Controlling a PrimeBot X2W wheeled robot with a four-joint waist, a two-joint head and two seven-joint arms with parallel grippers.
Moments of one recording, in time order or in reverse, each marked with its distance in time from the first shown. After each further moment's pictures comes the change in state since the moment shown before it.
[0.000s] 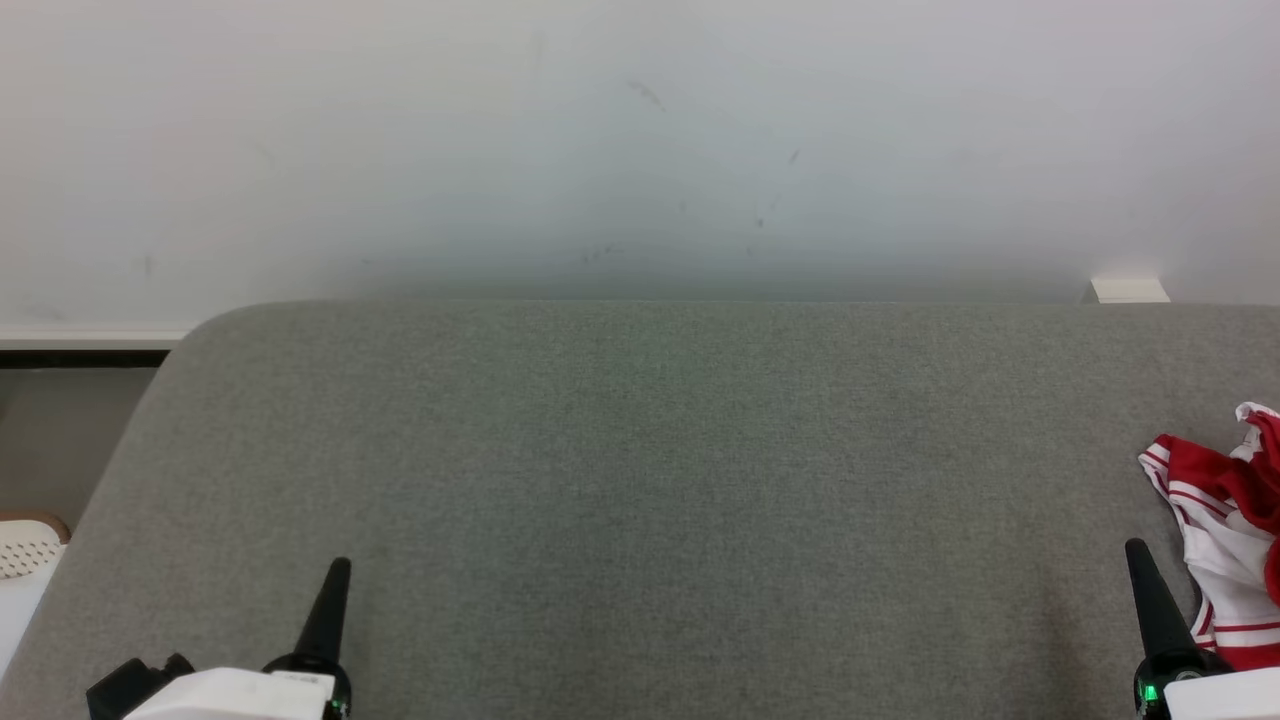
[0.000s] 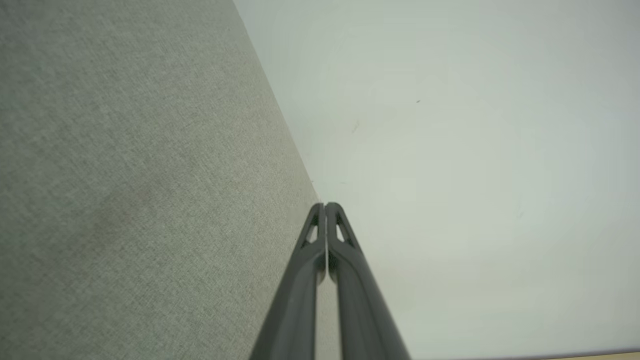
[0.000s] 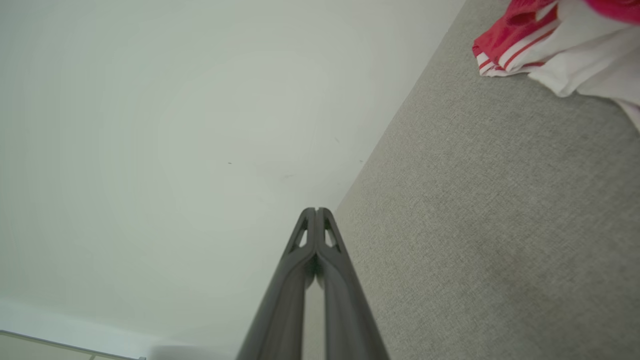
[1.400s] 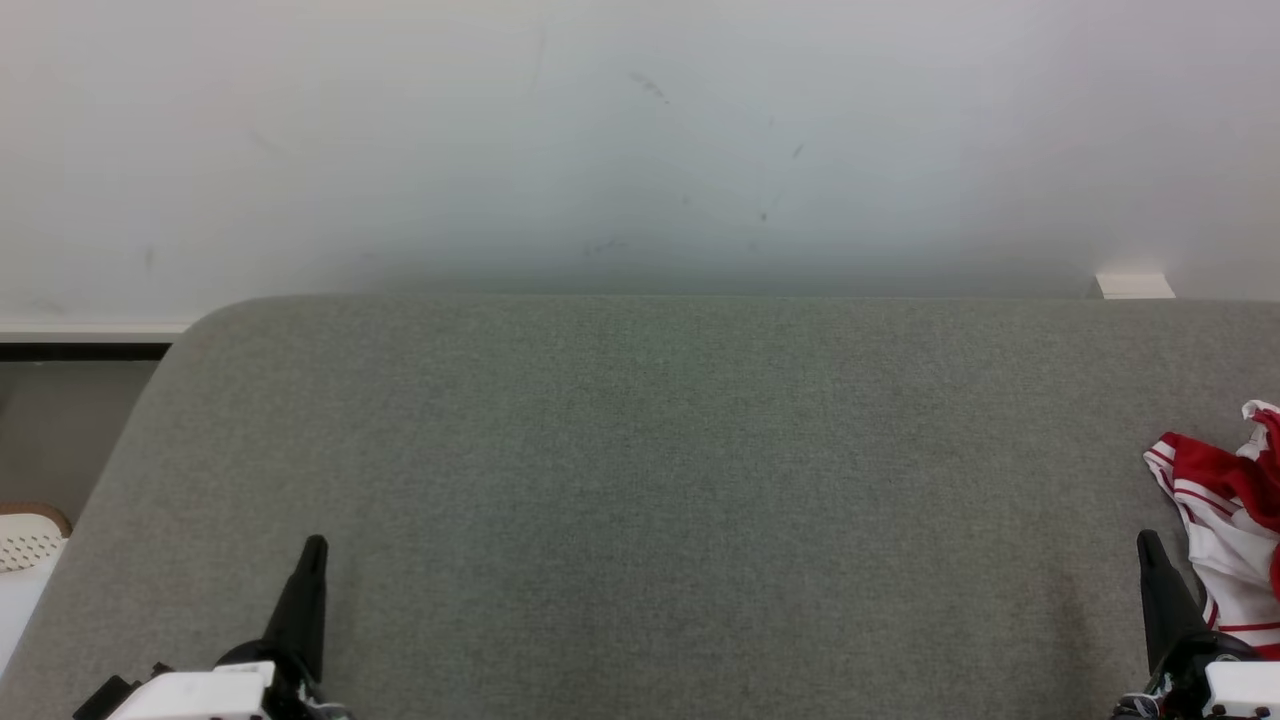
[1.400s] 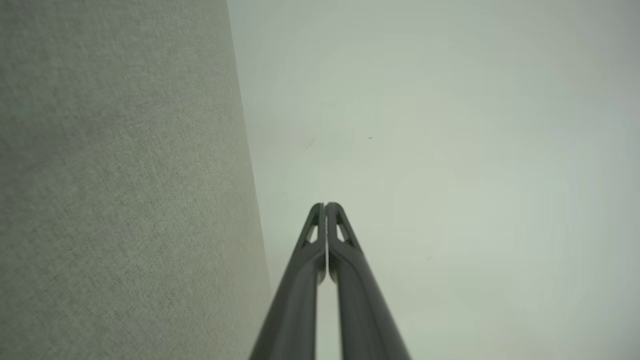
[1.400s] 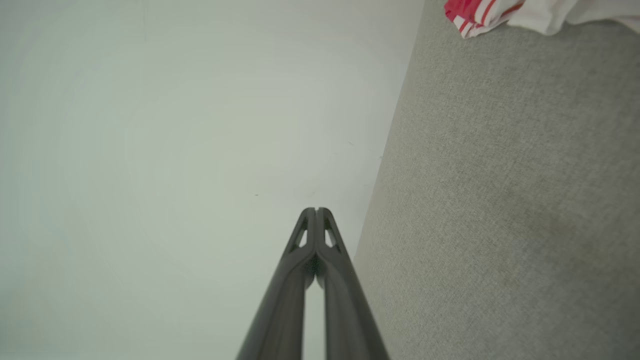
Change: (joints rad) left arm -0.027 -0.043 0.096 0.020 -0.292 -0.076 0.086; right arm -0.047 -0.001 -0.014 0.064 0.301 0.000 0.009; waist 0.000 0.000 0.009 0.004
